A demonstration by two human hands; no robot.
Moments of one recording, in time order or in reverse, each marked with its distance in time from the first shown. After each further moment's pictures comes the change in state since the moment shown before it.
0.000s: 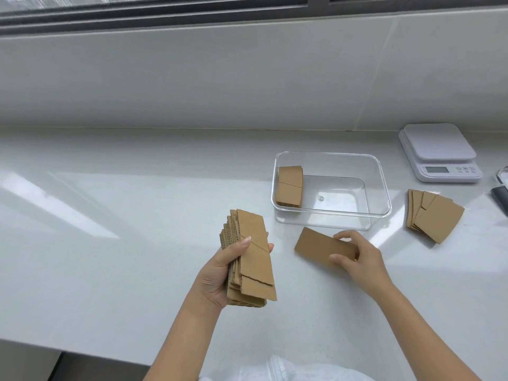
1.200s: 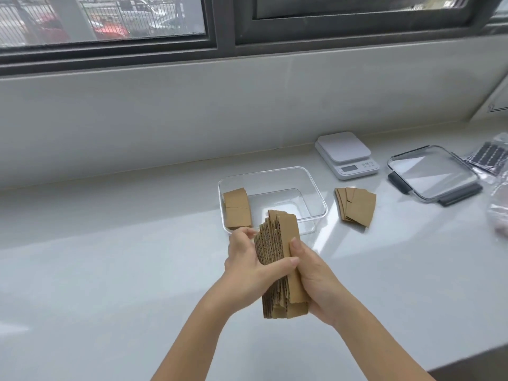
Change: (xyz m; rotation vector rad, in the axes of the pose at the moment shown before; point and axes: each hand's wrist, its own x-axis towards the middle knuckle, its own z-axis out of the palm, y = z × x) left_hand 0.024 -0.002 0.075 1.102 -0.099 0.244; right_hand -0.069 -0.101 0.024 0.881 -0.156 0.131
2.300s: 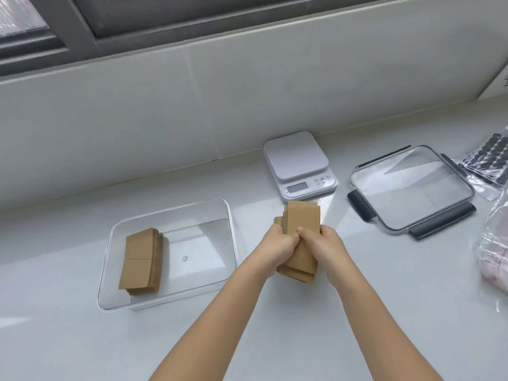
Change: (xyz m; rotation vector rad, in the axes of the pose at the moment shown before) left_hand 0.262 0.055 0.221 -0.033 -0.107 -0.445; right_hand 0.133 -0.109 -0.270 -0.360 0.513 0.151
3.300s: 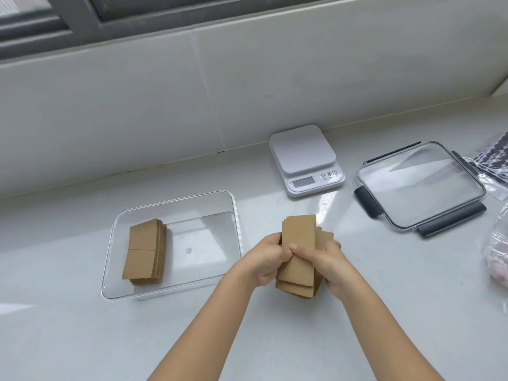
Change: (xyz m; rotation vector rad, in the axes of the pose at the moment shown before) left_hand -0.006 -0.034 -0.018 -0.222 -0.228 -0.021; right_hand -0.010 0.028 0.002 0.048 -0.097 0.147
